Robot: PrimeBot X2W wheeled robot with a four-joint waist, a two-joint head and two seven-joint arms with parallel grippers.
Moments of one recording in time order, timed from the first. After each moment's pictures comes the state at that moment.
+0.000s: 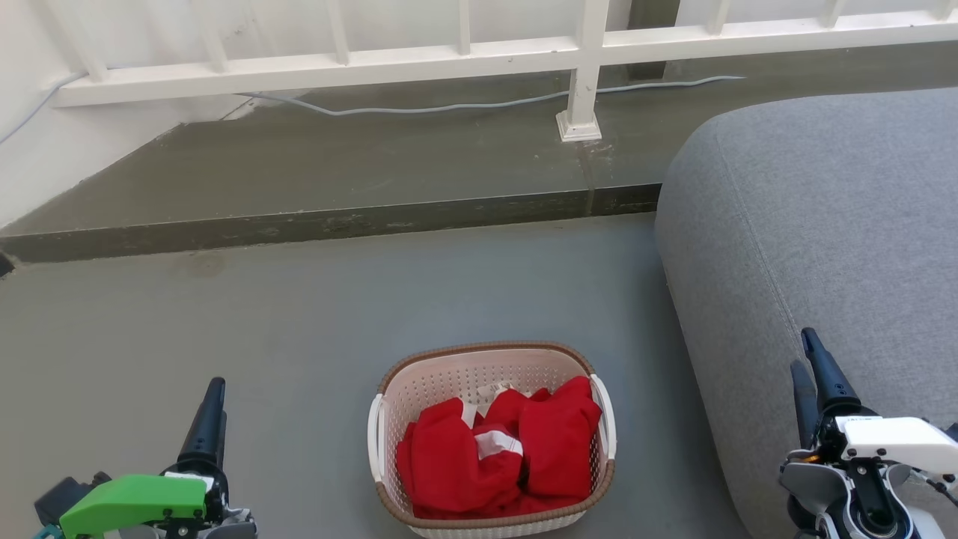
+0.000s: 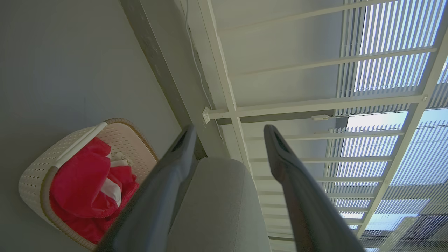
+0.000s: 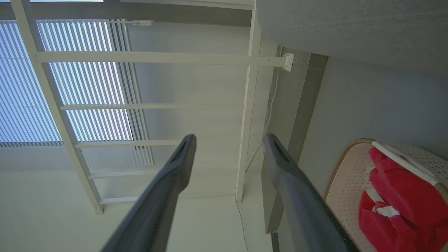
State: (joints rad) left arm 0.00 0.02 0.02 0.28 -1.50 -0.12 0.04; right arm 0.00 -0.01 -0.09 0.31 1.49 0.11 0.04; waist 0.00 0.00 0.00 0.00
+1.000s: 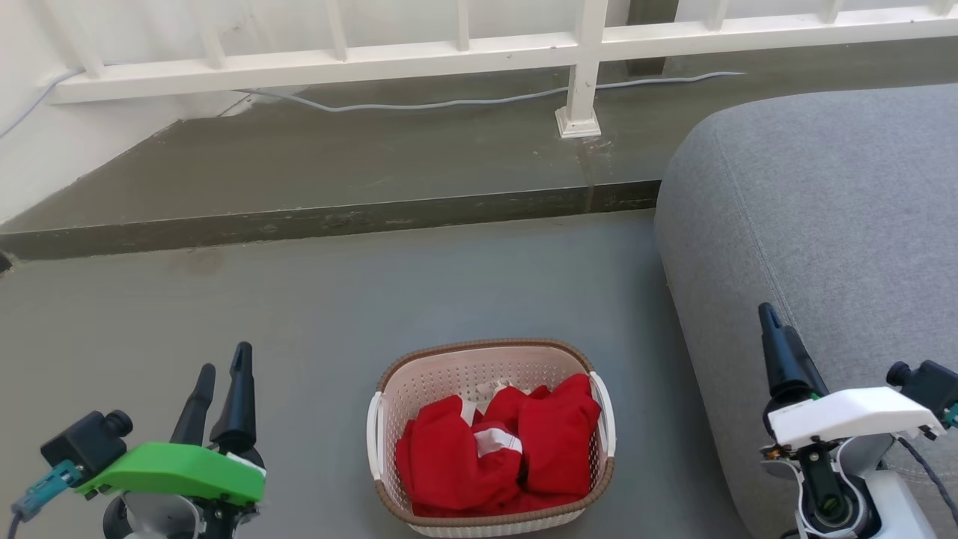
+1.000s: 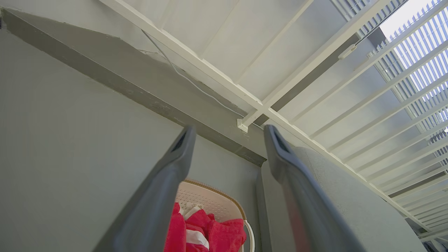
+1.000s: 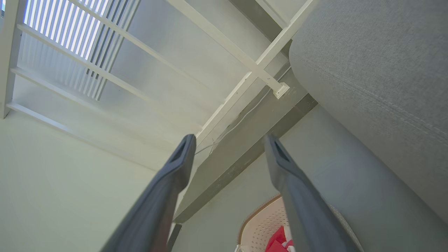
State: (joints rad) left arm 0.00 0.07 -0.08 0.12 -0.88 -0.08 -0.07; right arm 0.00 -0.04 0.03 0.20 0.90 0.06 -0.06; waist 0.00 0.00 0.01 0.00
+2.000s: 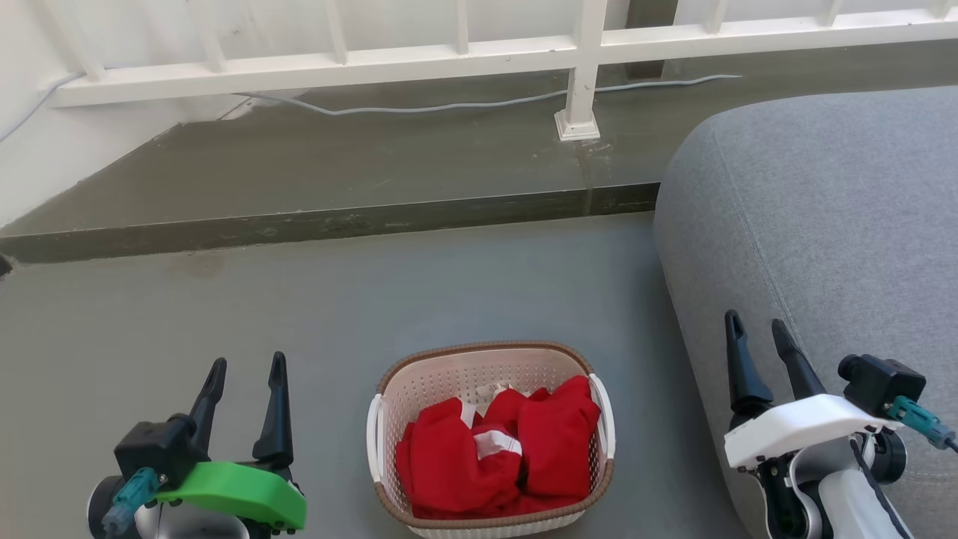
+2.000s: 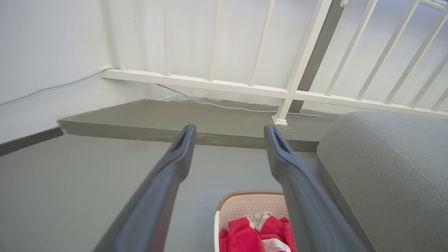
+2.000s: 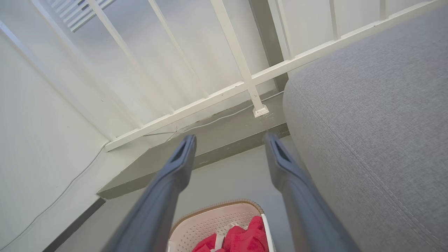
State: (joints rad) left arm 0.04 0.08 -0.16 0.07 -0.40 0.00 -0.17; right arm 0.01 -0.04 0.11 0.19 0.47 -0.01 -0.16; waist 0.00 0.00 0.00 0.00
